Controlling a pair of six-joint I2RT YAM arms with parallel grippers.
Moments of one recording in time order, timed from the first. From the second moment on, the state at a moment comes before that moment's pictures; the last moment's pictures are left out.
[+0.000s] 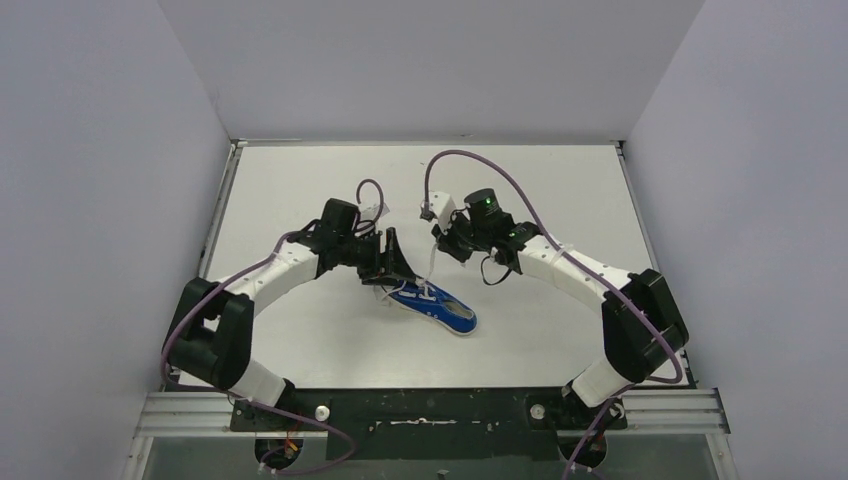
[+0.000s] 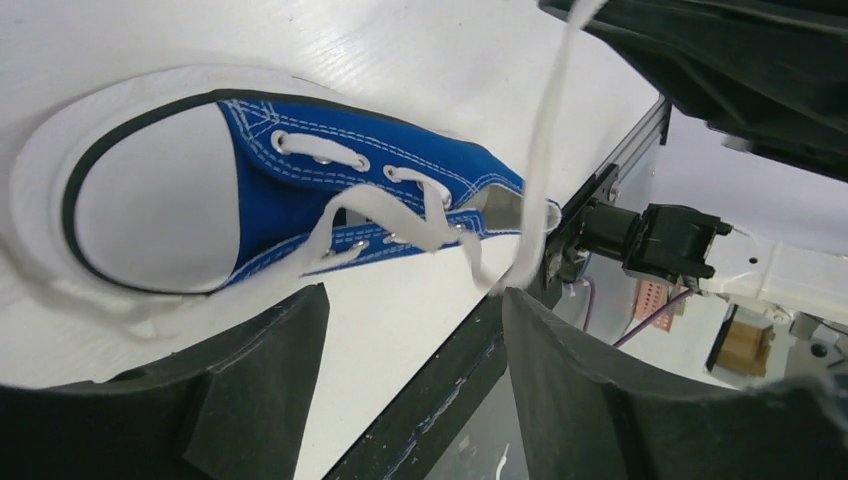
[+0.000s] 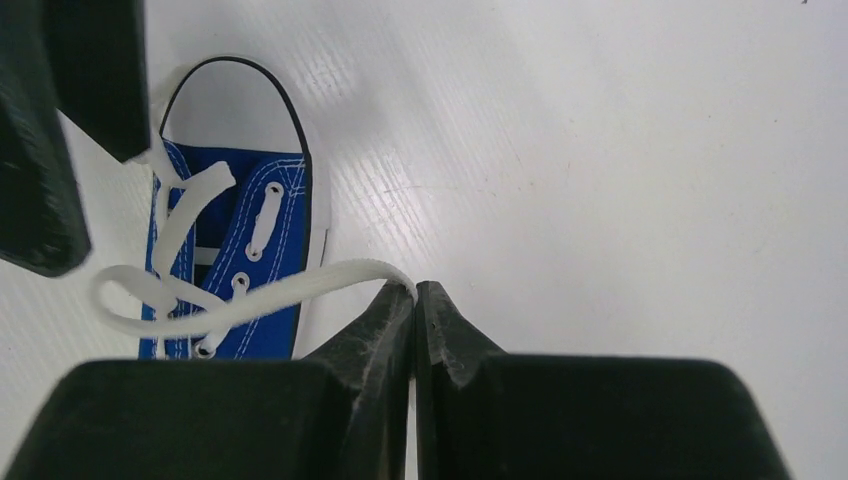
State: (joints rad) left arm -0.45 1.56 0.91 -0.25 0.69 -0.61; right arm 0.62 1.57 1.09 -0.22 -0.31 -0.43
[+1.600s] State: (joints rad) left arm -0.52 1.76 1.16 -0.62 0.88 -0.11; right arm 0.68 1.08 0.55 -0.05 -0.34 0.40
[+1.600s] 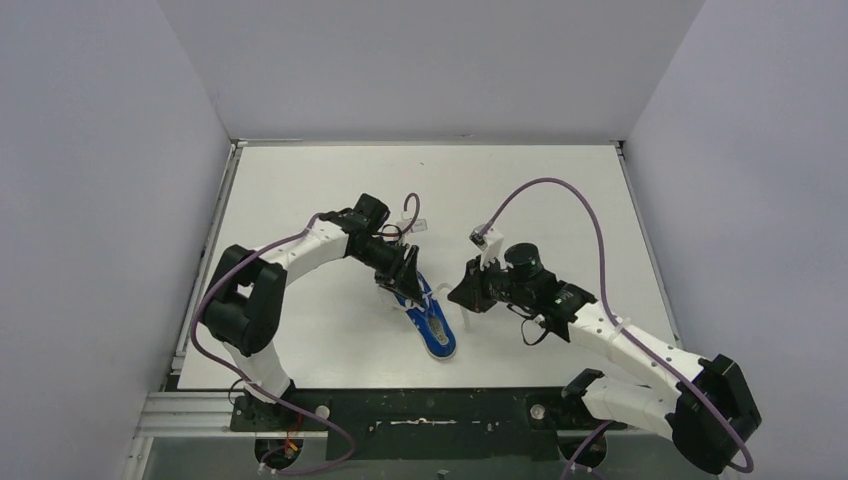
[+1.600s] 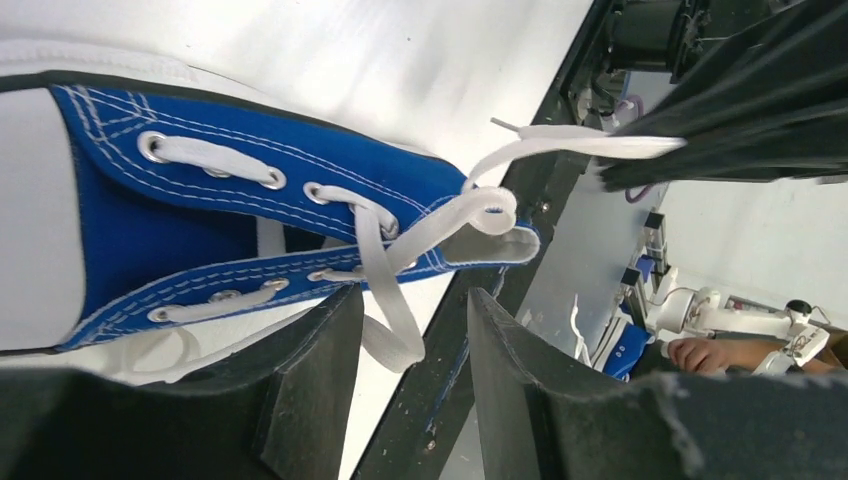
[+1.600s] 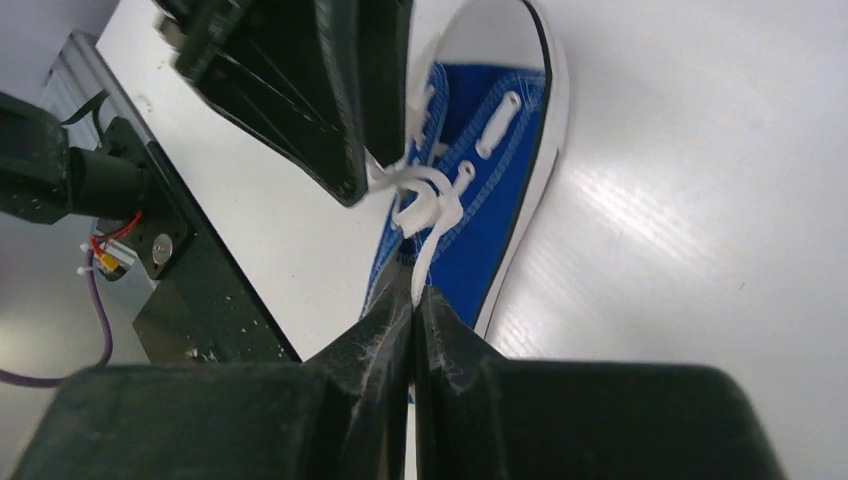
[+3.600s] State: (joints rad) left arm -0.42 1.64 0.91 -0.10 1.03 -0.47; right arm 0.61 1.29 1.17 -0.61 -0.80 -0.36
